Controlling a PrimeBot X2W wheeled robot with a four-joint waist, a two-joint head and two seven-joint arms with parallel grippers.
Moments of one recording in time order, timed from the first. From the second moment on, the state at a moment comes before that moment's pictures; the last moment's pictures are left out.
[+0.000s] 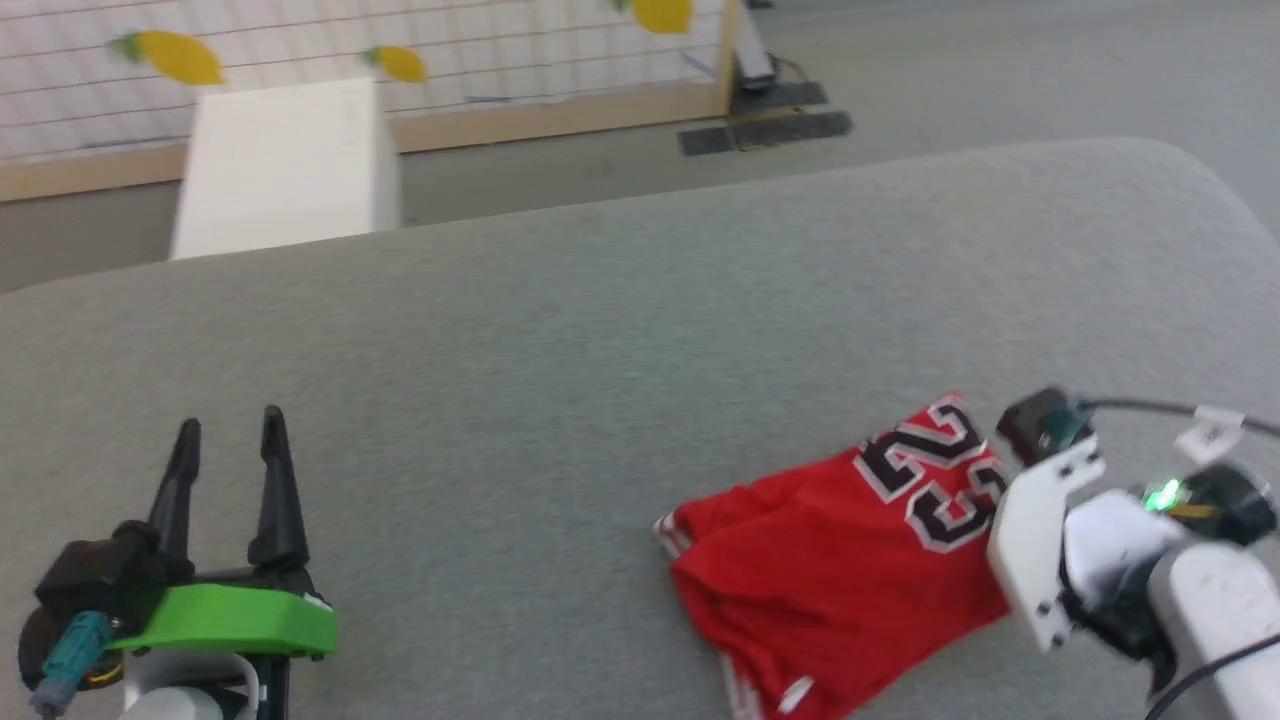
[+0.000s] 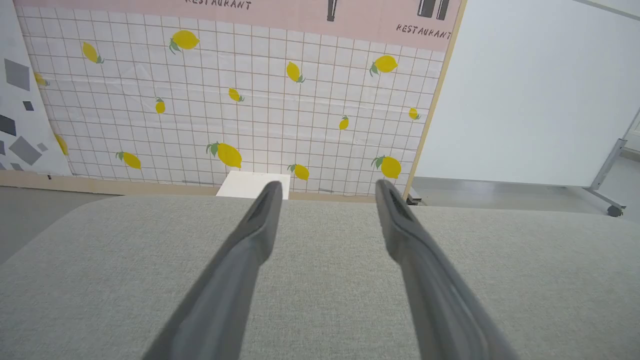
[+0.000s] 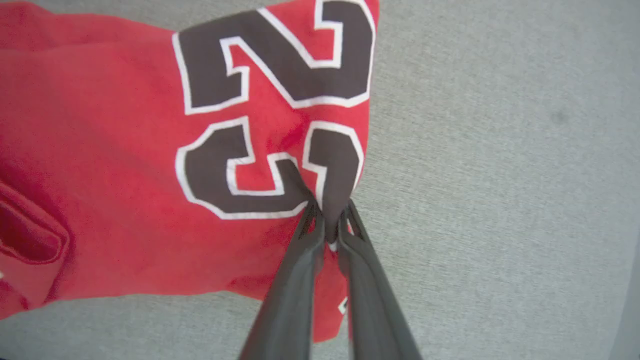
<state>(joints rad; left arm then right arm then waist) 0.01 0.32 -0.08 -0.06 -0.46 0.11 -0.26 -0.22 -0.36 0.25 0.08 0.22 0.13 0.85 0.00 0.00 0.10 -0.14</state>
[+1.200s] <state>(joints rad) -0.09 0.46 -0.01 -0.25 -0.42 0.11 -0.18 -0.56 -0.47 -0.52 0.45 -0.09 0.13 0.59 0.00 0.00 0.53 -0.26</state>
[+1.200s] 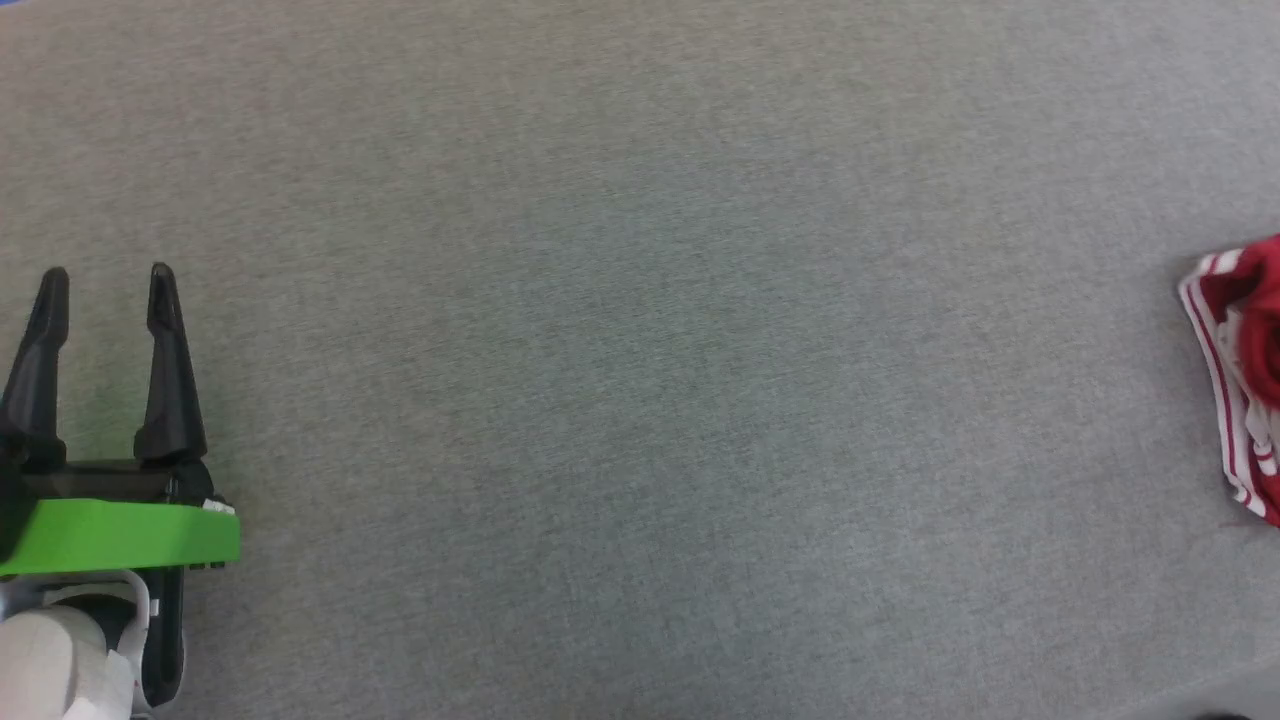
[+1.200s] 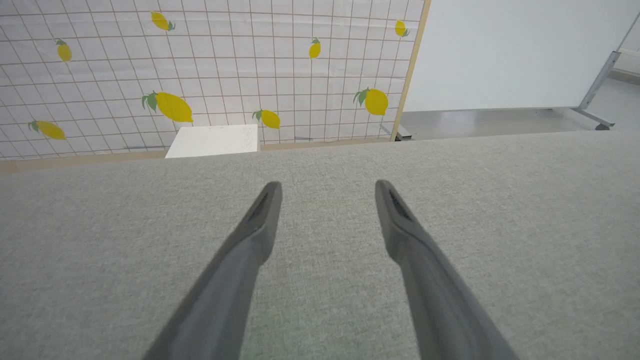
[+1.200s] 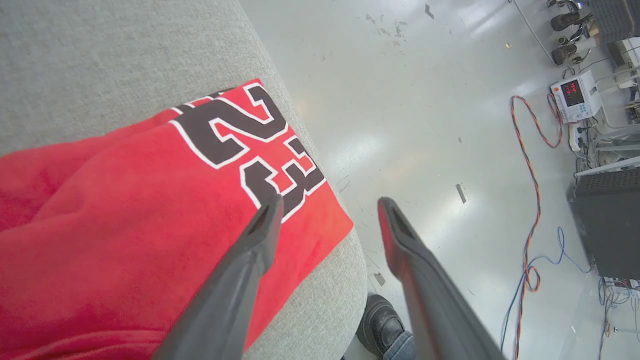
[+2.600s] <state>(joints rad) -0.02 0.29 -0.10 -0.02 -0.37 0.17 -0.25 -0.19 -0.05 -0.08 0.06 0.29 0.13 -0.20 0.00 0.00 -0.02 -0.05</state>
